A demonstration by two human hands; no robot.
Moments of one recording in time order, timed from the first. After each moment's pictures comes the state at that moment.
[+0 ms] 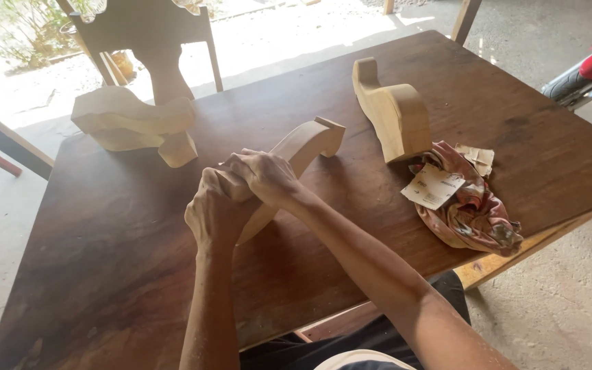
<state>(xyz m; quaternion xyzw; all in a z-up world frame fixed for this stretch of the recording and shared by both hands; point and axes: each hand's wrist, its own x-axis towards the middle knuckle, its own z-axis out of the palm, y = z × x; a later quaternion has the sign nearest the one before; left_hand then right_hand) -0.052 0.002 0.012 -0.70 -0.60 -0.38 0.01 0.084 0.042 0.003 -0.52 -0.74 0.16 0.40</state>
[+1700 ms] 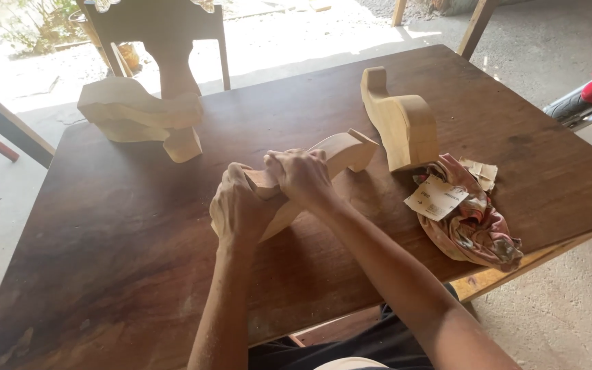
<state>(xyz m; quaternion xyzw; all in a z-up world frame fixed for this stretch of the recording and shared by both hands) -0.023 0.001 0.016 -0.71 -0.61 -0.35 -0.07 0.123 0.026 0.004 -0.53 -0.75 -0.03 0.39</state>
